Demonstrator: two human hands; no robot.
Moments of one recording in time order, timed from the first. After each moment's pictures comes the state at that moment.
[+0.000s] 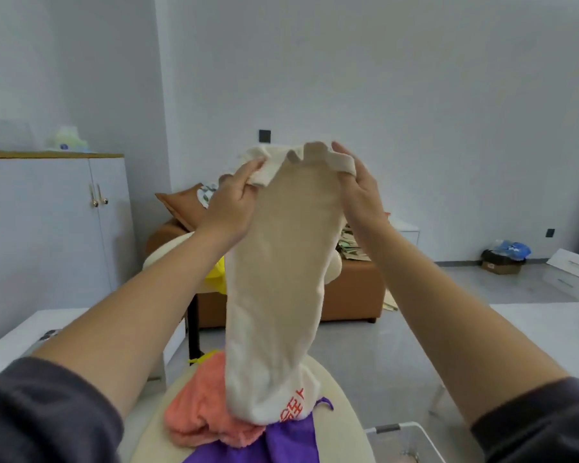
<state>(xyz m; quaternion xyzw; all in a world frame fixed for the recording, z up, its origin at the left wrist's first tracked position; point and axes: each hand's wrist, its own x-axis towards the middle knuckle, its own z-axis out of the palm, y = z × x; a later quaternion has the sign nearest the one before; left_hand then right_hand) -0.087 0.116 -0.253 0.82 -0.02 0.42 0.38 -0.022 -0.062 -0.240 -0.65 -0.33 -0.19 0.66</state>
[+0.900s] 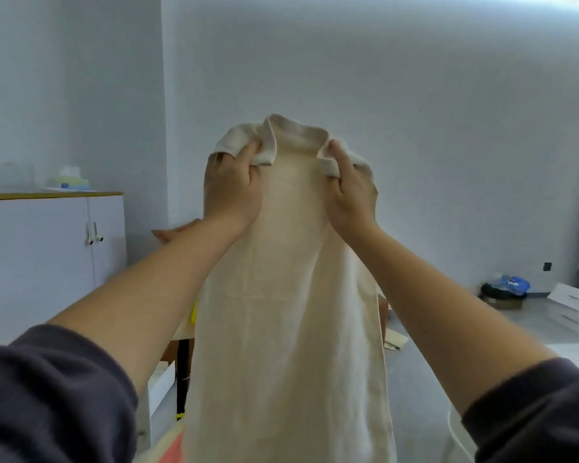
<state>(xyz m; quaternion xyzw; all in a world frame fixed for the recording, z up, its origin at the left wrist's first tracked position) -0.058 0.115 -0.173 0.78 -0.02 0.58 0.23 0.000 -0.054 -0.182 -0.74 -0.28 -0.42 0.44</state>
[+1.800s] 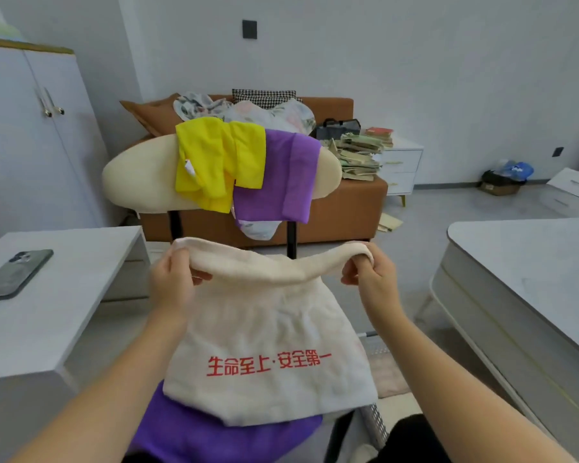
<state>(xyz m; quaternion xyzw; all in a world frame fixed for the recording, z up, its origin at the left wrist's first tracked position) -0.120 0.134 -0.484 0.66 0.25 0.38 0.60 -0.026 -0.111 -0.497 -0.71 -0.15 -0.11 0.68</state>
